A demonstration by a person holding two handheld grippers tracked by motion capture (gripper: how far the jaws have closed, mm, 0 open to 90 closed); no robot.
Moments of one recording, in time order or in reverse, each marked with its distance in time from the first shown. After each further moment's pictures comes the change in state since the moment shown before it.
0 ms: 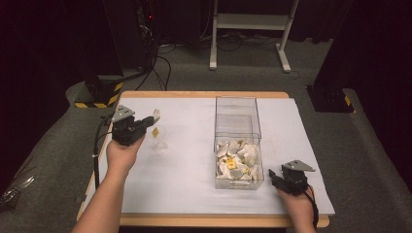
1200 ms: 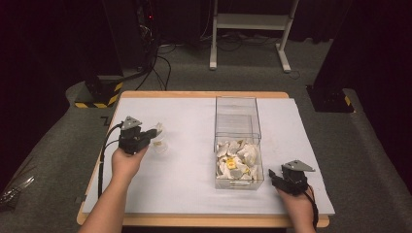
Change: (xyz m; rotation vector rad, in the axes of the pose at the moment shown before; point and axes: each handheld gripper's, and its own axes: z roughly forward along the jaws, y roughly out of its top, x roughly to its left) left arm 0.004 -0.041 0.025 0.125 0.006 -0.022; right arm 0.000 0.000 0.000 -0.002 -0.001 -0.002
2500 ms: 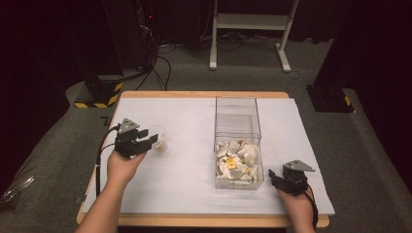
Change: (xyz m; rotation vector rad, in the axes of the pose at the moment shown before) left arm -0.009 0.001 -0.023 0.010 0.011 0.038; right arm 0.000 0.000 0.000 0.004 -0.020 0.007
